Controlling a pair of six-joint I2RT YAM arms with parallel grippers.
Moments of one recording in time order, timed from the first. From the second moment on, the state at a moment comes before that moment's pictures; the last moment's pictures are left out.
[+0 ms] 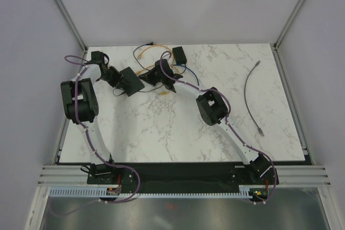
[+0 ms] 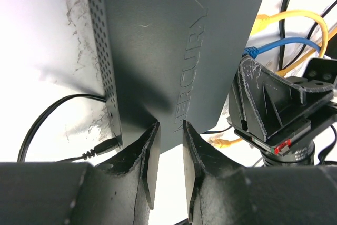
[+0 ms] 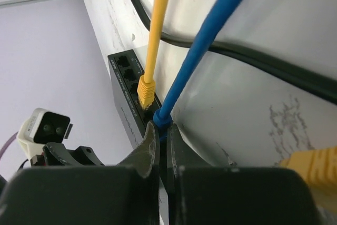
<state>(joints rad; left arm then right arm) 0.15 2.10 1.55 -0.62 0.43 -0.67 0.68 2.85 2.40 -0.01 -0.13 1.45</state>
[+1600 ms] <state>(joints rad) 0.14 1.95 1.43 -0.61 0.43 -0.51 0.39 2.12 1.64 1.09 -0.89 1.84</state>
